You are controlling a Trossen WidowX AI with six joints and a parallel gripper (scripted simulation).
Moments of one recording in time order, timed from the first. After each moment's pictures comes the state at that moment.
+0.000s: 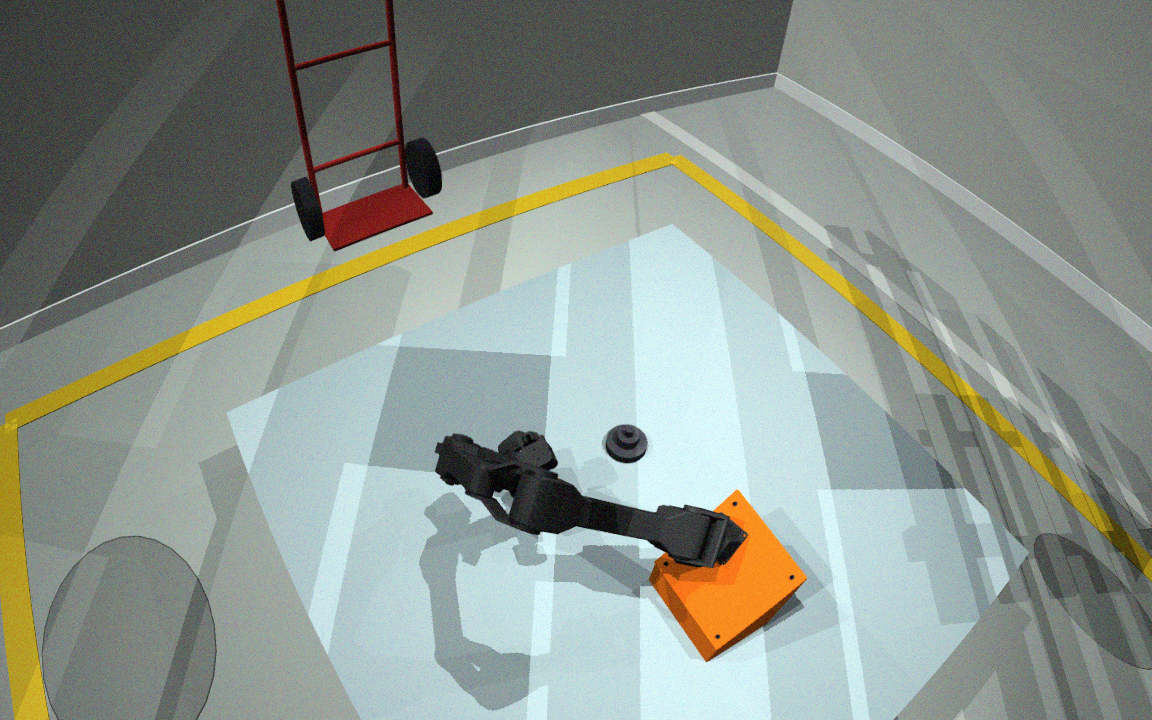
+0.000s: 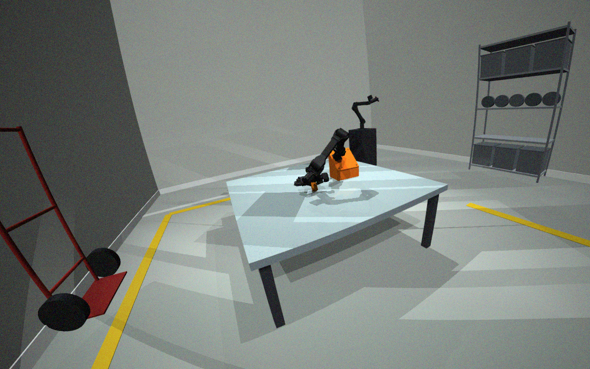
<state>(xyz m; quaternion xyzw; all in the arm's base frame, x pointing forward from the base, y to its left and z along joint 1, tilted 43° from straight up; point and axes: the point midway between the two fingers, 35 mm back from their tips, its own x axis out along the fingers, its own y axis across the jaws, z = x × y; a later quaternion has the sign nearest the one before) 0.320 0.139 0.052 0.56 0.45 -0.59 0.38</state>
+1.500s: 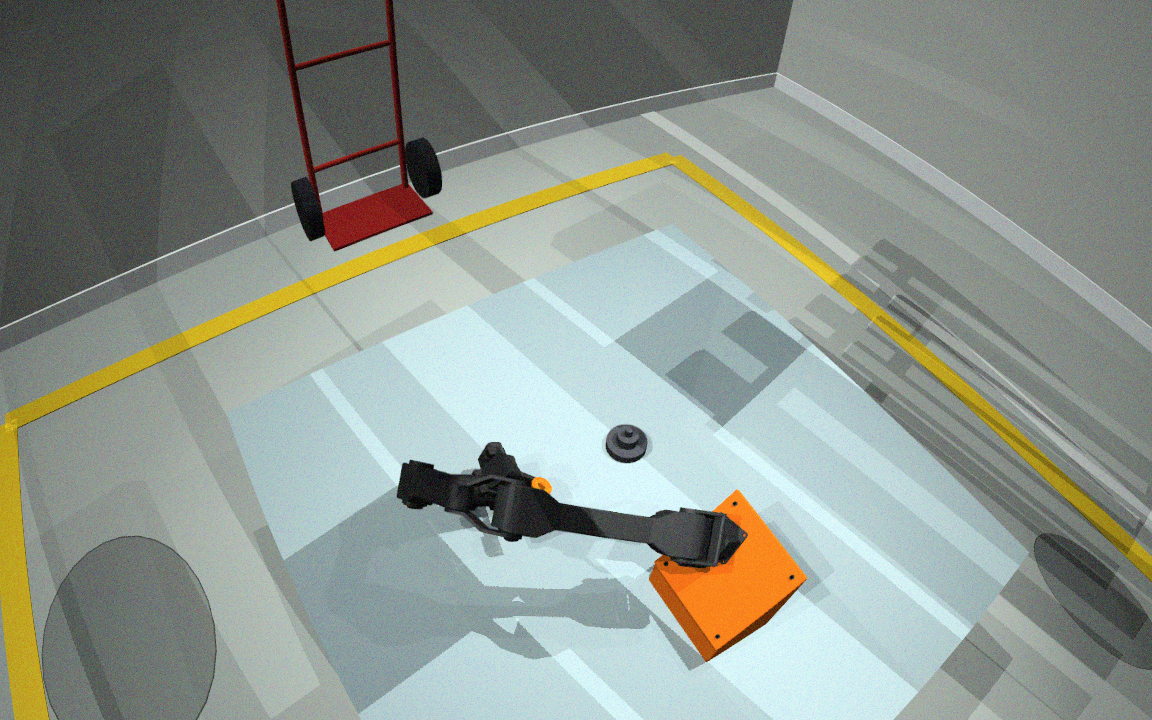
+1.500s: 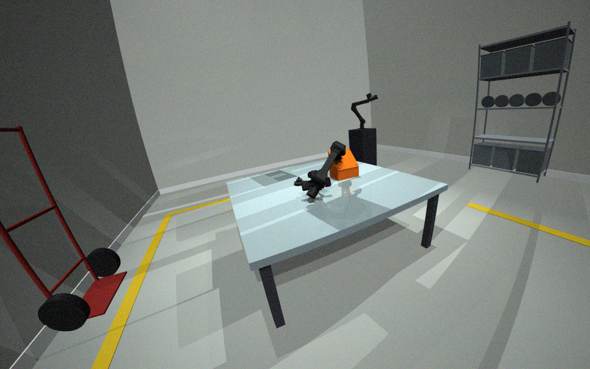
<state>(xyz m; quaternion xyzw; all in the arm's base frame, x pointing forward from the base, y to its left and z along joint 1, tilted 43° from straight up) 0.331 0.163 0.073 0.43 0.37 -0.69 0.45</state>
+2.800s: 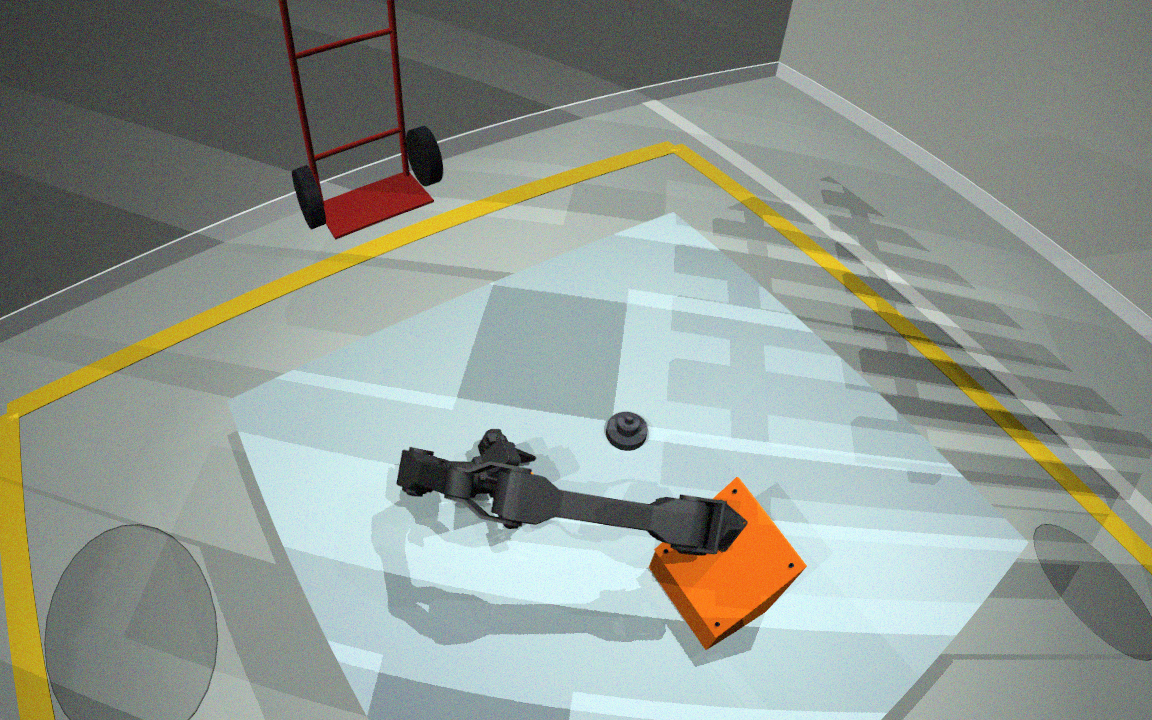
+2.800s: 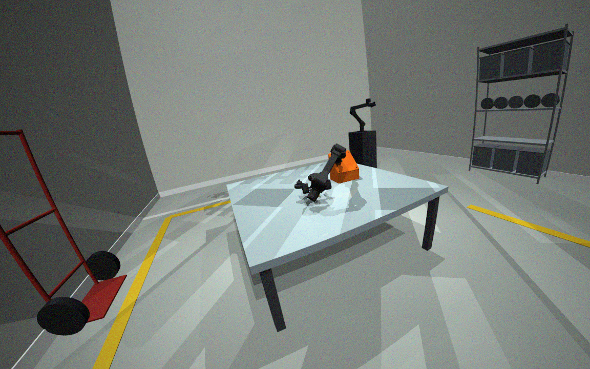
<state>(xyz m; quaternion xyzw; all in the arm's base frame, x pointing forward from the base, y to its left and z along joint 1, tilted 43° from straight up) 0.331 0.163 0.073 0.43 0.37 -0.69 0.45</state>
